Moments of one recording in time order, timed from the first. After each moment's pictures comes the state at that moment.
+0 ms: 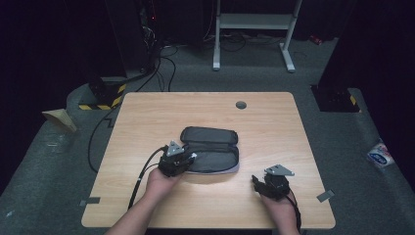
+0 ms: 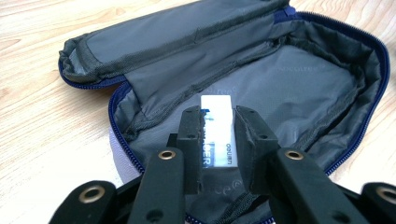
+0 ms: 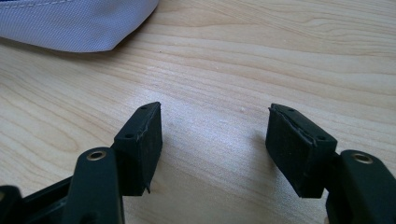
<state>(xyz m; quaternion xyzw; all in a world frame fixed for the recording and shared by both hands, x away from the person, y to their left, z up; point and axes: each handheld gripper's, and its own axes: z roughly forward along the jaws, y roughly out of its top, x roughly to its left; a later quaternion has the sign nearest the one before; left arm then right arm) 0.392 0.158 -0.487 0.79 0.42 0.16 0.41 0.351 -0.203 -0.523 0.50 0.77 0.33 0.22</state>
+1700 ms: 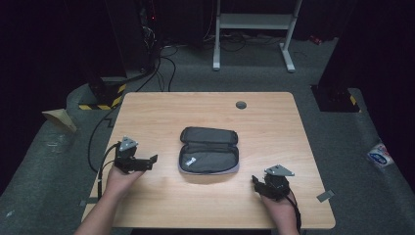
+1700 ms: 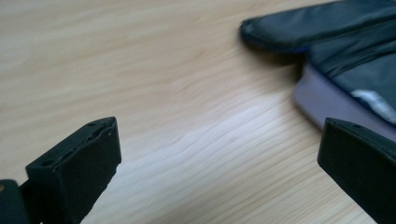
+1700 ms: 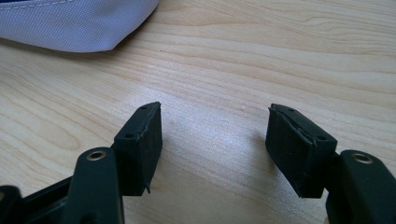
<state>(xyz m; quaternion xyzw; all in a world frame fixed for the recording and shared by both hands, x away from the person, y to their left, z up) 0.387 0.296 -0.484 0.75 0.51 0.22 0.37 0.350 -0.204 -0.523 0.50 0.77 0.33 0.22</state>
